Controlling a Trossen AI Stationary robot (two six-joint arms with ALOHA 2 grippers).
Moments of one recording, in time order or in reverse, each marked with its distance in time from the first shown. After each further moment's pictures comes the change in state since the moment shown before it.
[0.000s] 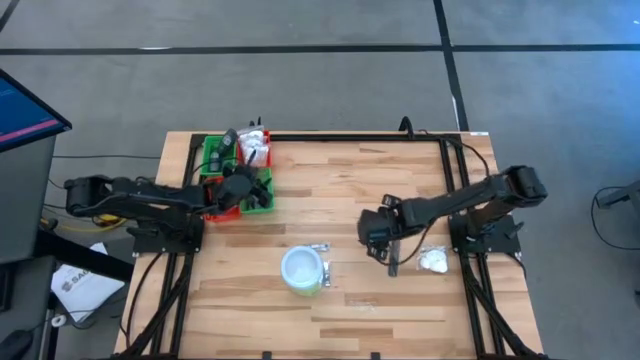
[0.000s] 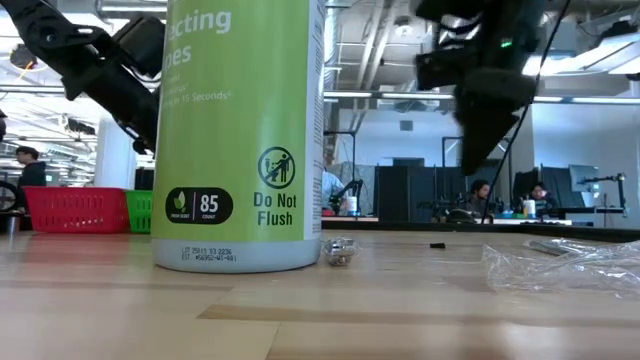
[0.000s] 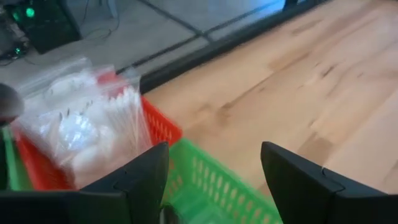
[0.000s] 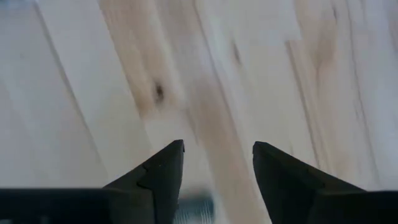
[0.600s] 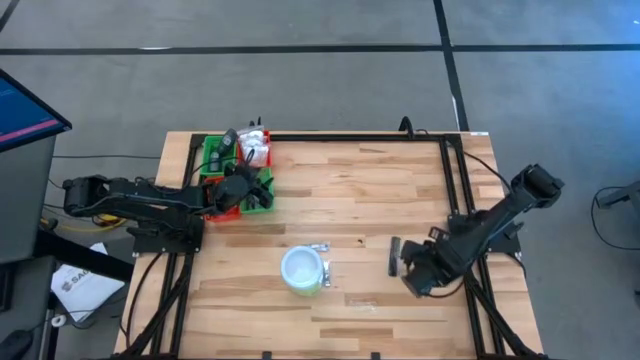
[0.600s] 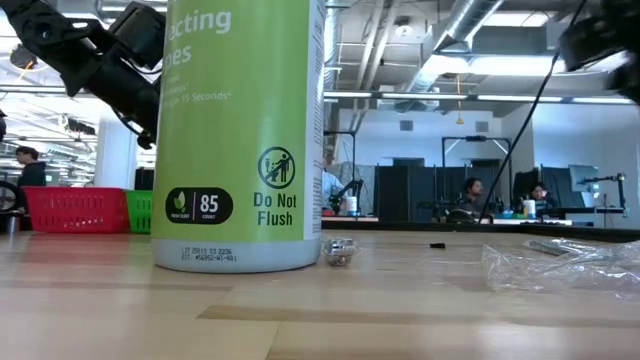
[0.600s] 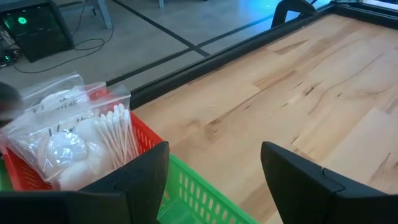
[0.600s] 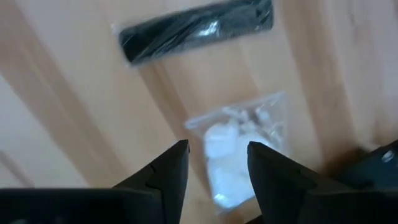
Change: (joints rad) left arm -0.018 -0.019 0.001 0.050 0.000 0.000; right arm 0.465 -0.105 -0.082 -0.297 -0.151 0.637
